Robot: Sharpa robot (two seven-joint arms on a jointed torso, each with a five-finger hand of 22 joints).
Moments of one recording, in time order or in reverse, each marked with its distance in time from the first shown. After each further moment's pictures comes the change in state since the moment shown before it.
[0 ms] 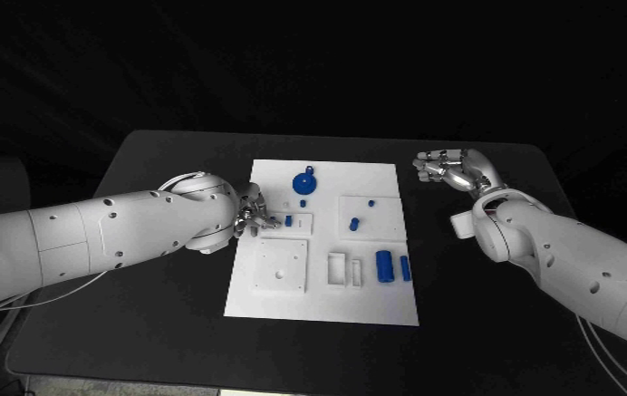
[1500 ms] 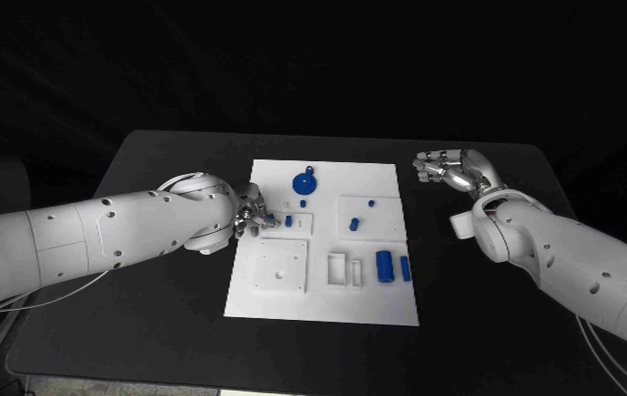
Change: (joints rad) left arm -0.001 -0.006 0.001 0.000 0.022 -0.007 0.015; left_hand -0.001 -0.001 -0.016 -0.004 0.032 -0.007 0.004 -0.008 0.007 -0.004 0.004 -0.004 -0.005 -0.004 0.004 -0.010 -0.005 0.000 0.004 0.004 -0.014 0.000; right arm -0.001 0.000 0.000 0.001 0.002 0.000 0.000; right_hand -0.004 0.004 0.003 -0.003 0.007 0.000 0.000 0.000 0.000 0.000 0.000 0.000 0.000 0.000 0.000 0.000 0.000 0.000 0.000 0.000 0.000 0.000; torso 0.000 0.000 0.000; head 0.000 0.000
